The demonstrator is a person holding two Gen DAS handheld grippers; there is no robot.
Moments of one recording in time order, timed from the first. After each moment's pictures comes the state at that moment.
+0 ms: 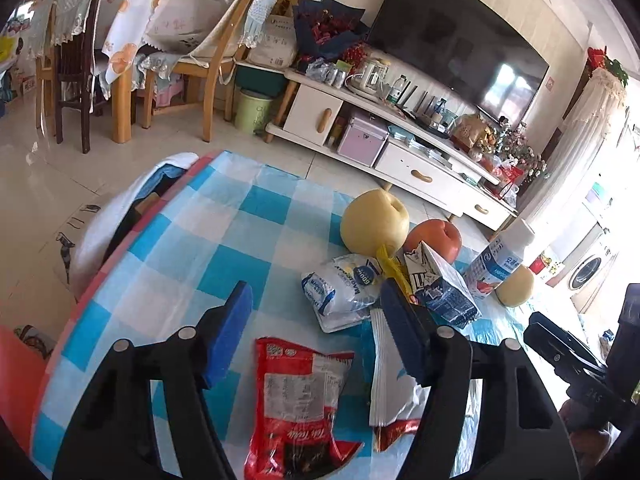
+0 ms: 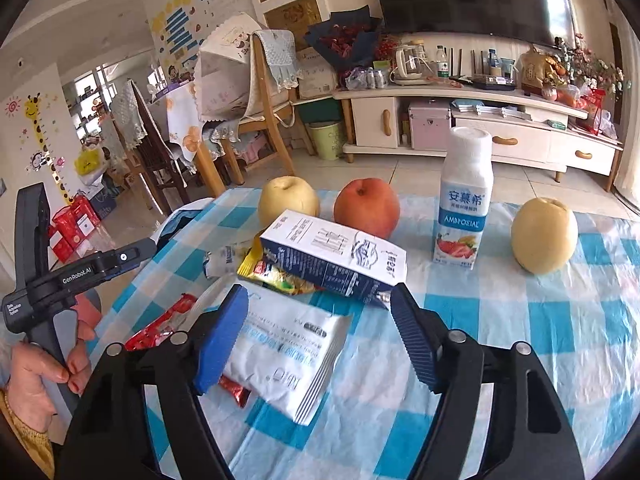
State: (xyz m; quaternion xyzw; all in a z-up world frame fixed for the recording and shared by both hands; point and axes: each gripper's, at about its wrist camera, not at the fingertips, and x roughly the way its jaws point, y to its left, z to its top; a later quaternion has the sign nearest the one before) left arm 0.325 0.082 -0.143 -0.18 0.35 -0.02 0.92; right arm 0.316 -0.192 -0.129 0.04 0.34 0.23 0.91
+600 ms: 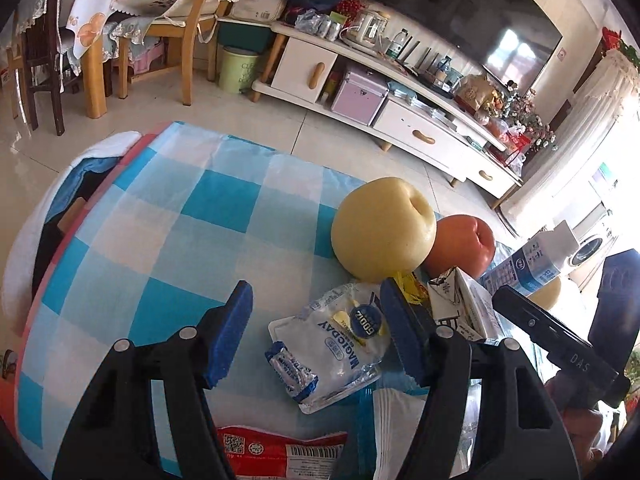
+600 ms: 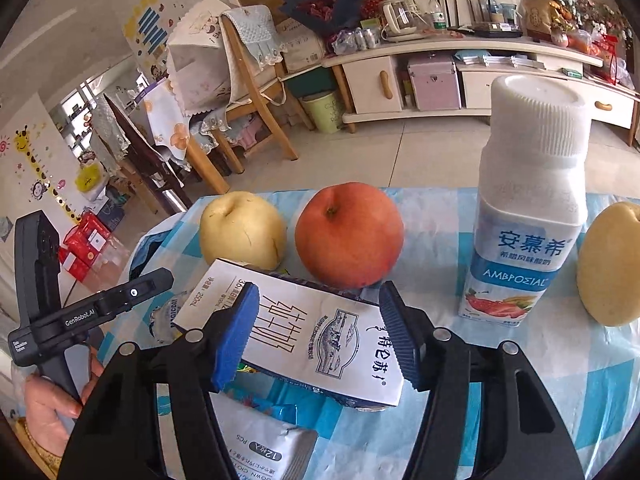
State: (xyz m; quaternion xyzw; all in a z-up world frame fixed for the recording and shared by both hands) left arm 0.420 0.066 -0.175 -0.17 0.43 -0.04 0.89; right arm 0.427 -0.187 -0.172 0.10 0.41 0.24 0.87
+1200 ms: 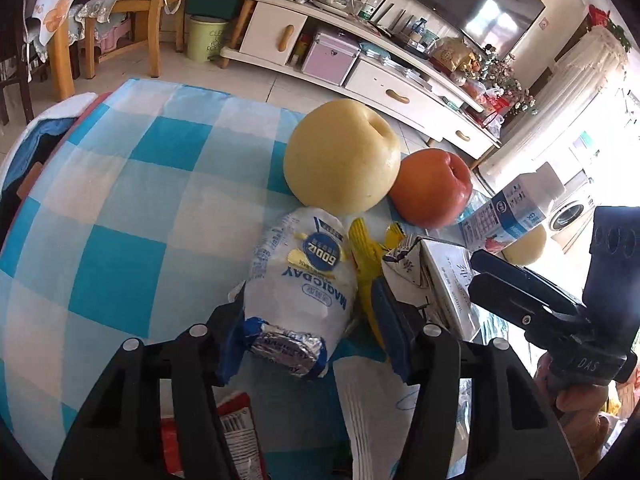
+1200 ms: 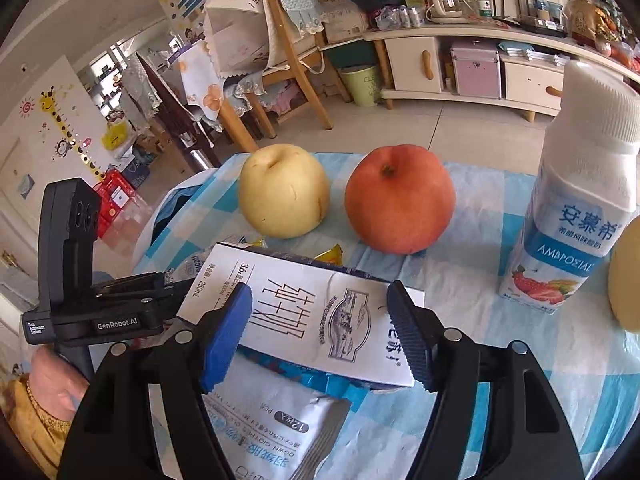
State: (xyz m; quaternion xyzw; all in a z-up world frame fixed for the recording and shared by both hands) left arm 0.404 0.038 -0.193 -0.17 0.47 -0.10 0.86; right arm 0.414 -0.170 -0.171 0.06 0.44 0.31 0.84
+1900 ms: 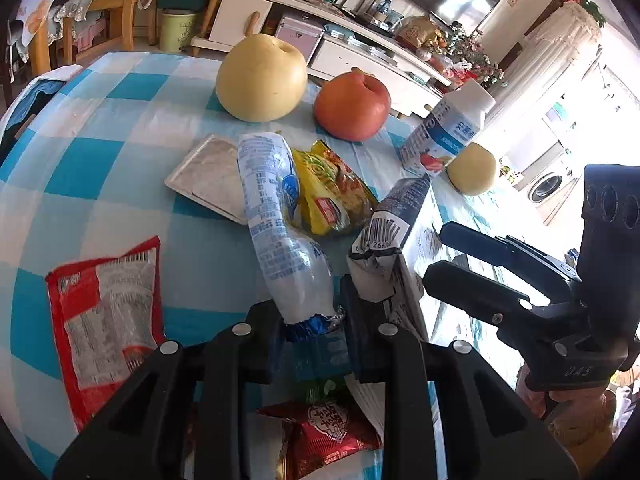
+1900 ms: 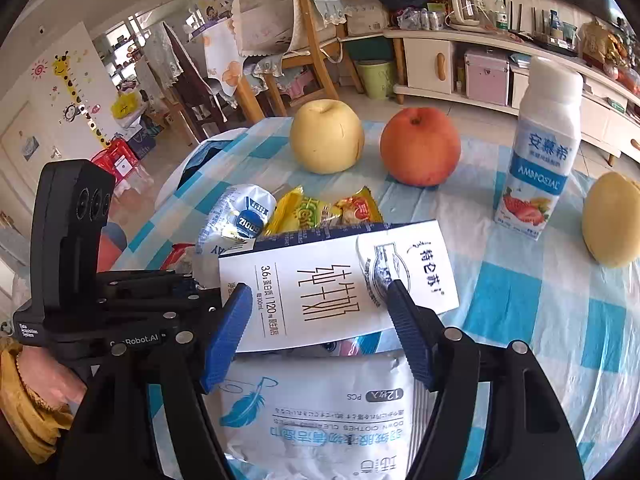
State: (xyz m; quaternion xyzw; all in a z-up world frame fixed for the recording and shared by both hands) left arm 0.321 -0.010 -0.193 -0.15 0.48 -0.15 0.85; right arm 0.334 -0.176 -0.164 0.01 0.44 0.32 0.84
